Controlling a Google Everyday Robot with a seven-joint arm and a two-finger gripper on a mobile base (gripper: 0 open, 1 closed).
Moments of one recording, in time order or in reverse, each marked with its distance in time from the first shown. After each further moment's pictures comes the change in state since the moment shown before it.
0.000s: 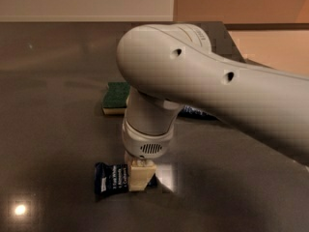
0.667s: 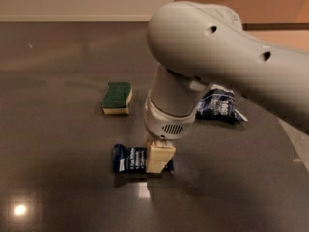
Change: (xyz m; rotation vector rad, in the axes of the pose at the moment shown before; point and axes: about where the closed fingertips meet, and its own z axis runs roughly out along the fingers) arm 0.031 -0.020 -0.030 0.048 -0.009 0.084
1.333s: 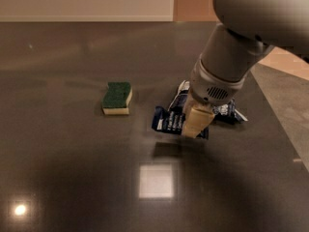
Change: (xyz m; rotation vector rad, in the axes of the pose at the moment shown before) arm 0.081 -0.054 -0.059 0.134 0.006 0.232
